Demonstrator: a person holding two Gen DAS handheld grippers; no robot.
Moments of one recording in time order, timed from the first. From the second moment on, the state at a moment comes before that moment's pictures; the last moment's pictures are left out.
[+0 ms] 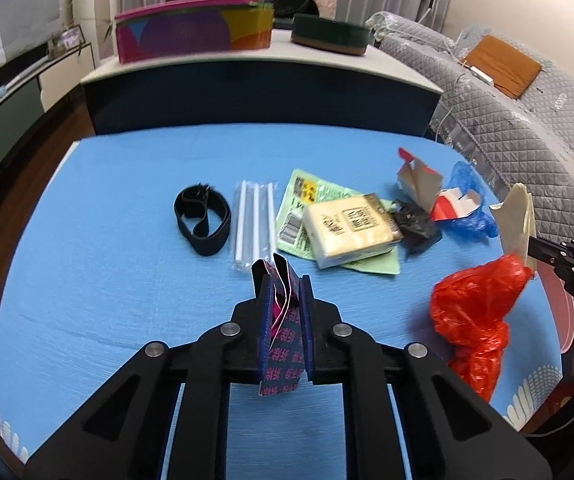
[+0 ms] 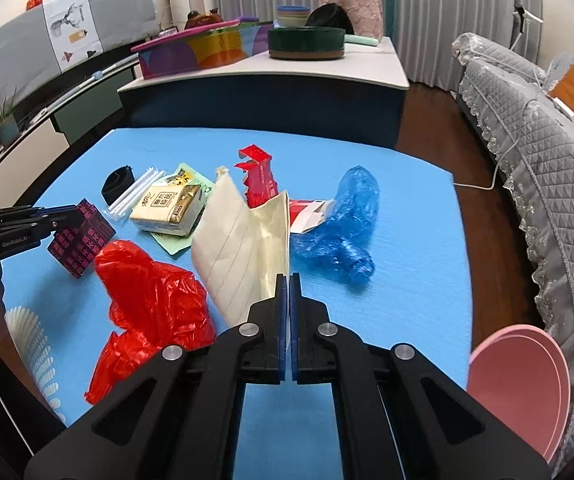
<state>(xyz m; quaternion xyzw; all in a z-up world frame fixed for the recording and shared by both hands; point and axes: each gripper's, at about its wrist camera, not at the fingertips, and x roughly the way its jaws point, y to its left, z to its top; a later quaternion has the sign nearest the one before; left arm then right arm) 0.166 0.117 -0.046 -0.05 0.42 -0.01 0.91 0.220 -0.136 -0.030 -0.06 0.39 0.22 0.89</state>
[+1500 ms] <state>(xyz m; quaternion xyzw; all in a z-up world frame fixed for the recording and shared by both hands) 0.155 -0.025 0.031 -0.01 0.28 -0.10 0.95 0.175 -0.243 0.005 0.01 0.34 0.10 0.94</state>
